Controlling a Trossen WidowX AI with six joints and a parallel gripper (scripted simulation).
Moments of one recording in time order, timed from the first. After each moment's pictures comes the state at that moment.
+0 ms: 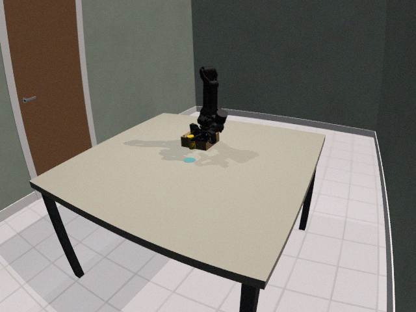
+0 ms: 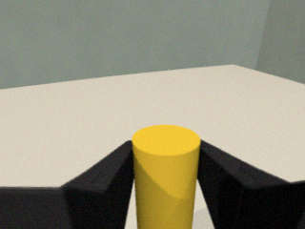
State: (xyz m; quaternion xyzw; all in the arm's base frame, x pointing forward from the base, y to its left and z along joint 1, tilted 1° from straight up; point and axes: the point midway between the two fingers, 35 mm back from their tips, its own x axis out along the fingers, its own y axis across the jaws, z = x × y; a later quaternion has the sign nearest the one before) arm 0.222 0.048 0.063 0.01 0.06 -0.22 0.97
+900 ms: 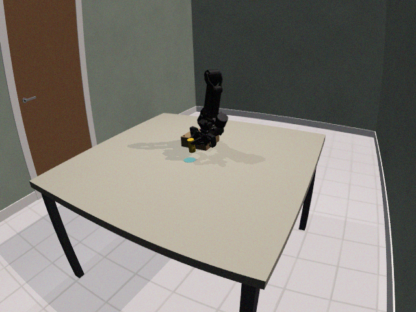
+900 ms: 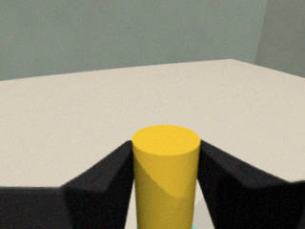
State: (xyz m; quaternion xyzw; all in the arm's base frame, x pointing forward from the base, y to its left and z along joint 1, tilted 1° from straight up) arm 0.220 0.046 0.044 0.01 0.07 -0.23 0.97
